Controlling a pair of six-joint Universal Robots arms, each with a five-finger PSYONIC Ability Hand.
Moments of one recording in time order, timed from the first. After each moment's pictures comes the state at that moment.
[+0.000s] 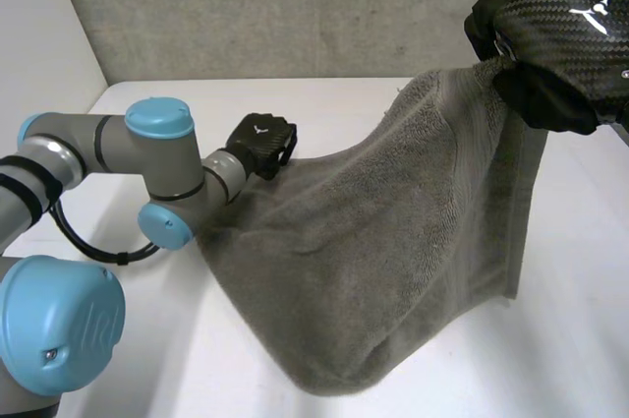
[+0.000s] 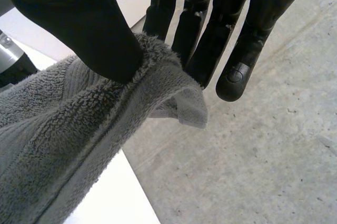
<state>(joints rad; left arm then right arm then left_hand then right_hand) 4.27 -2.70 -0.58 3.11 -1.26 3.41 1.75 -1.89 1.63 0.07 0.98 2.70 1.09 1.07 1.07 1.07 0.91 0.96 1.18 1.19 1.19 0.98</state>
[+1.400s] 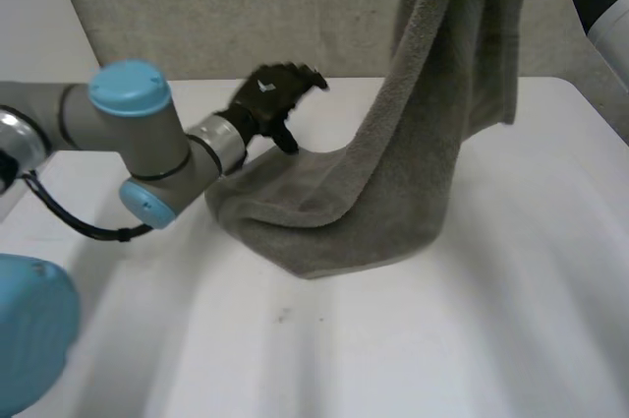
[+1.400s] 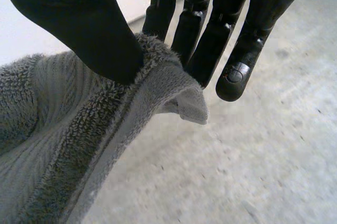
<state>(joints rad) 4.27 -2.53 -0.71 3.24 -1.11 3.25 1.89 -1.61 1.40 -0.31 1.12 2.69 0.37 0.37 0.37 0.37 0.19 0.96 1.19 1.19 1.19 0.98</state>
